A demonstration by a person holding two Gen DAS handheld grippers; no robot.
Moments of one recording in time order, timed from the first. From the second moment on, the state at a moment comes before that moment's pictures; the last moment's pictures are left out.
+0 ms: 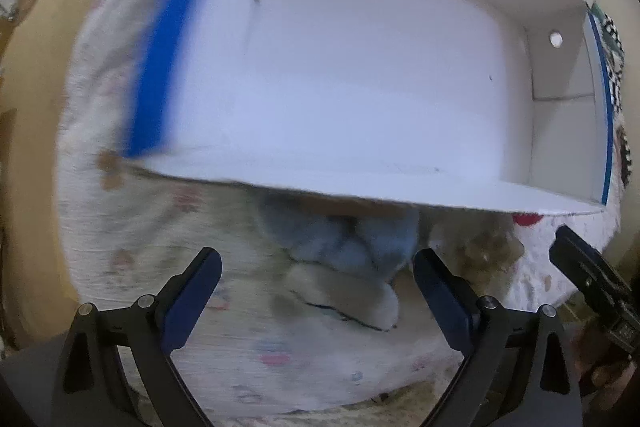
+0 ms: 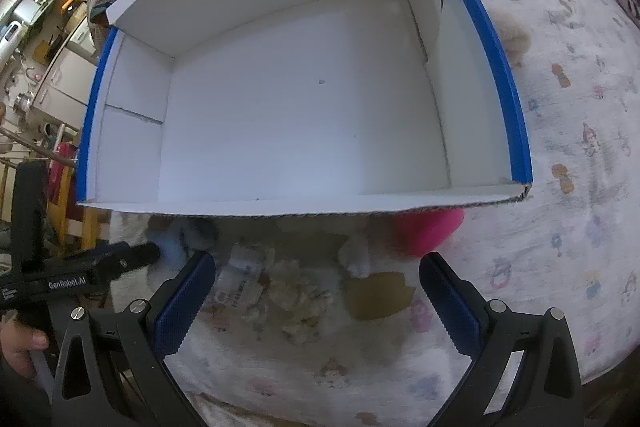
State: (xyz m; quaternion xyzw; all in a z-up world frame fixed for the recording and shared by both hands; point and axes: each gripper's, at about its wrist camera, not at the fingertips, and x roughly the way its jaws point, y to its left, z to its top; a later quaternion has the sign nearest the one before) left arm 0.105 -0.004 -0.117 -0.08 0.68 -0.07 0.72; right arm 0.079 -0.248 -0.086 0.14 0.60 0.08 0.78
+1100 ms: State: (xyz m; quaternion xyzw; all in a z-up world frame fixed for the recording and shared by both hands) left arm 0.052 0.009 -0.092 0.00 0.67 -0.12 0.73; right arm 0.077 -0.234 -0.091 0.17 0.61 0.13 0.77
